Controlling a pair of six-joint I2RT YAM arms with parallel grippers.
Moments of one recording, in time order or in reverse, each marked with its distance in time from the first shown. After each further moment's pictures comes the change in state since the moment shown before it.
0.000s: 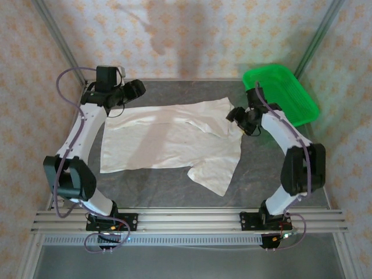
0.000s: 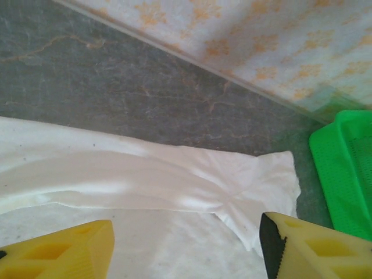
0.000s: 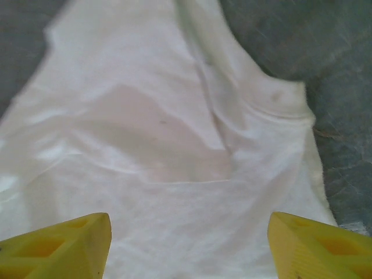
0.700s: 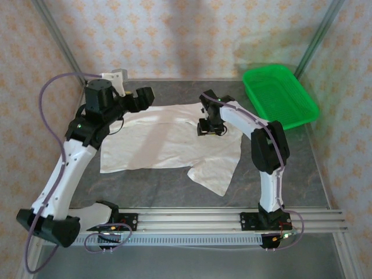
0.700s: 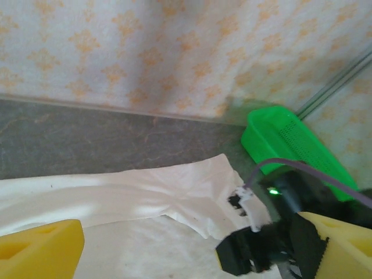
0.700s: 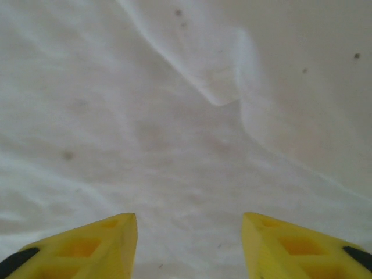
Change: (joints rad) left arm -0.205 -0.415 -0.132 0.030 -0.116 0.114; right arm 0.336 0.447 0.388 -0.269 0.125 -0.372
